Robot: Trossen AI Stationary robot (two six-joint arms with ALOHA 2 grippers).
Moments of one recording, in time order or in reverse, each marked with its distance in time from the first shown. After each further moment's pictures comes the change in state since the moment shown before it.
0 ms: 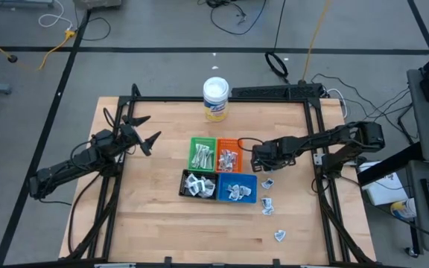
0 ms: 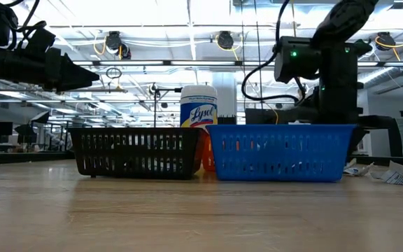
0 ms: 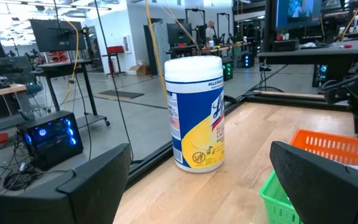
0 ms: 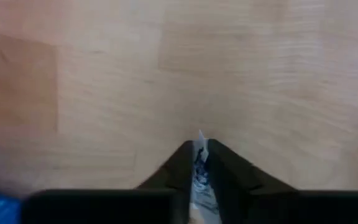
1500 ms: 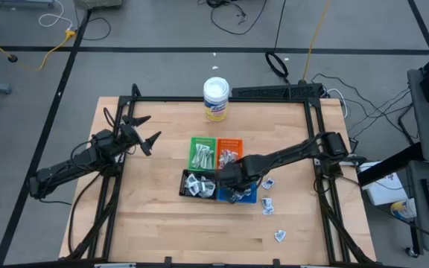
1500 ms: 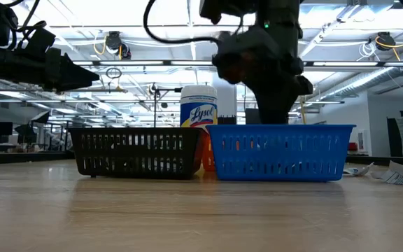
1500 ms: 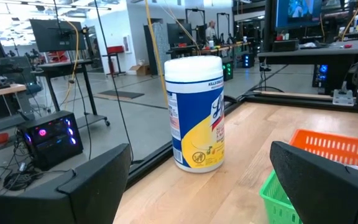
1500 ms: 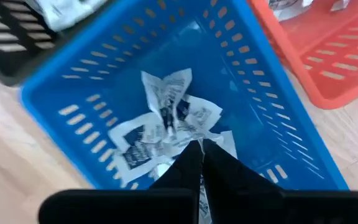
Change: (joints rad) left arm 0.000 0.000 0.000 0.000 0.000 0.000; right arm 0.261 0.399 0.728 -0.319 -0.012 -0.424
